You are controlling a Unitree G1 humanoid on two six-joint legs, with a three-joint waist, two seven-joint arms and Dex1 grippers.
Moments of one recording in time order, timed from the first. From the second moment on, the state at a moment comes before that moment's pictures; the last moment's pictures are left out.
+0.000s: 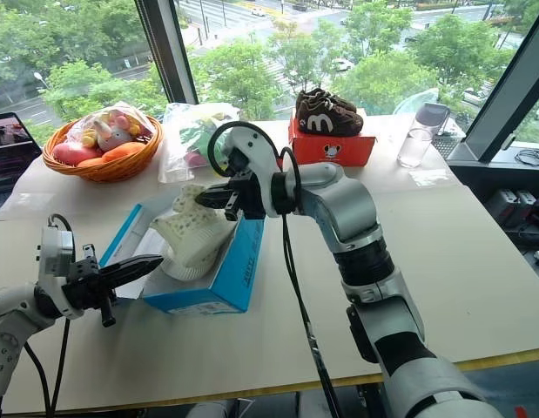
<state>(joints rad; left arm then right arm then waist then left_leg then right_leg) 0.03 0.74 0.40 -0.34 -0.75 0.47 -1.05 -1.09 -0.17 0.08 0.01 0.38 0.99 0.84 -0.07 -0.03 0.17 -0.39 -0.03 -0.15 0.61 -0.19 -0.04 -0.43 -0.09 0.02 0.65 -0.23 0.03</state>
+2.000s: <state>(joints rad) 0.04 0.82 0.49 -0.40 -0.87 0.53 -1.09 -1.03 -0.46 -0.38 0.06 0.82 1.12 0.50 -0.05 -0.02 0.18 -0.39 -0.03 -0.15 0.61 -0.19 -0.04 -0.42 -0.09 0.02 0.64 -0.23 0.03</state>
